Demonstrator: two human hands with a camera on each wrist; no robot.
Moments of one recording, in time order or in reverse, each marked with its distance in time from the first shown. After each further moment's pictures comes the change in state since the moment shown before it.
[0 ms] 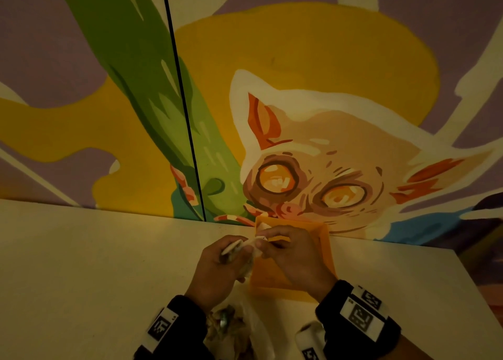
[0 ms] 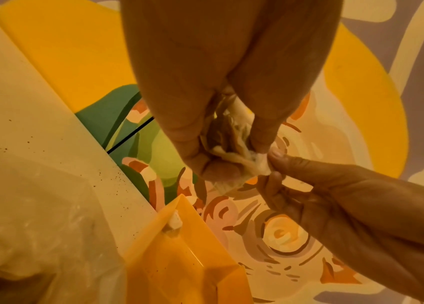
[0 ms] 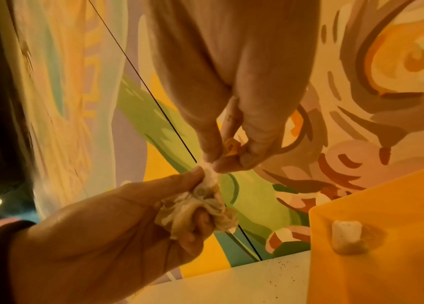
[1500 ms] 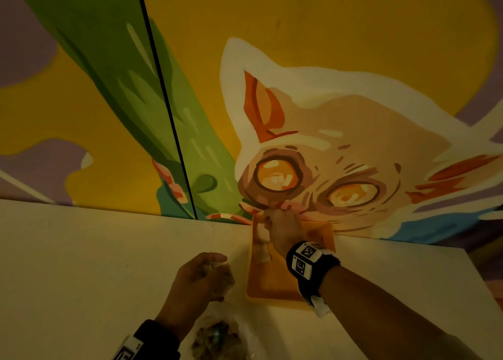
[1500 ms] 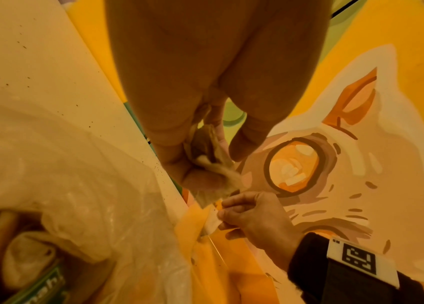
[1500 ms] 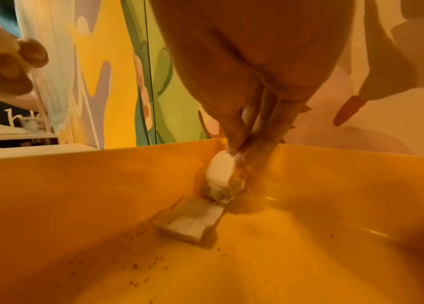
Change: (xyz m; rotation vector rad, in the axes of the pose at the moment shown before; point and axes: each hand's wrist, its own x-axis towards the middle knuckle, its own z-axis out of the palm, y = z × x) left_hand 0.013 -0.024 -0.019 -0.027 0.108 -0.377; right_hand 0.108 0.066 0.010 -0.799 -0.037 0.053
